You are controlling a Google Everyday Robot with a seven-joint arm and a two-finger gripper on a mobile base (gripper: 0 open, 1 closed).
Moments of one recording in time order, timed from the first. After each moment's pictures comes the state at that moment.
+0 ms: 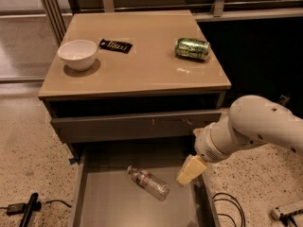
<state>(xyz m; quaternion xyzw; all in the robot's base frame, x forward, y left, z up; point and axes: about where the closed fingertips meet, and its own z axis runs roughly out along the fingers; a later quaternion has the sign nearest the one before) 0.453 -0.110 0.680 -0.51 0.82 0.16 0.21</state>
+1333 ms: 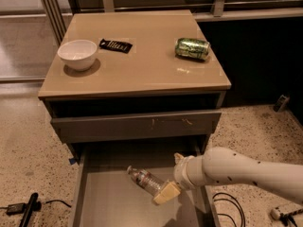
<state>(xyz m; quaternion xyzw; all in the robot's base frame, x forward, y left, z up) 0.450 -0.050 0.548 -0.48 0.82 0.19 0.27</state>
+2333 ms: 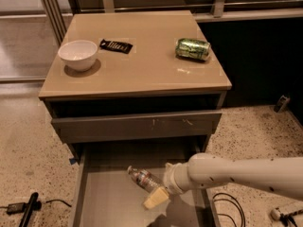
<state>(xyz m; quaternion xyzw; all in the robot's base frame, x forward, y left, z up) 0.451 -0.024 0.486 -0.45 0.83 0.22 0.23</state>
